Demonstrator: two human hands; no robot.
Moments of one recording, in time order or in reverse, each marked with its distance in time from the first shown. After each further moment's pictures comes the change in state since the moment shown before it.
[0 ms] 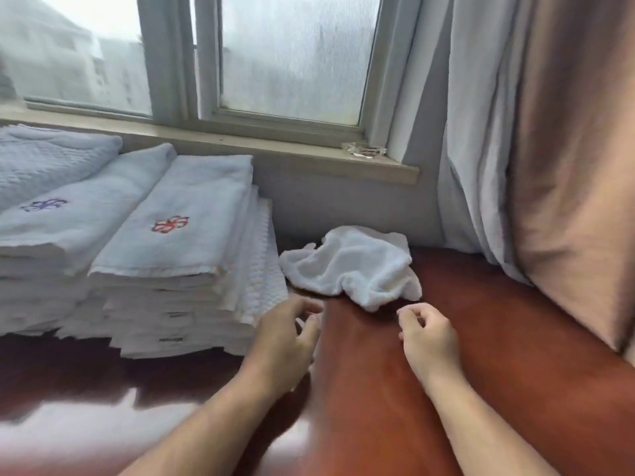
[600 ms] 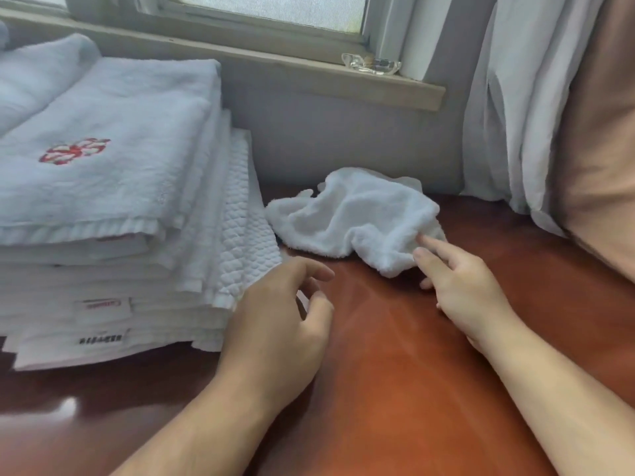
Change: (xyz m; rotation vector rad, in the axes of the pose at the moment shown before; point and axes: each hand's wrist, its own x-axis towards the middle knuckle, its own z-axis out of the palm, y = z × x) left_hand 0.017 -0.026 0.015 -0.088 -0.001 0.044; right_hand 0.047 0.012 0.011 -0.083 -0.240 -0.080
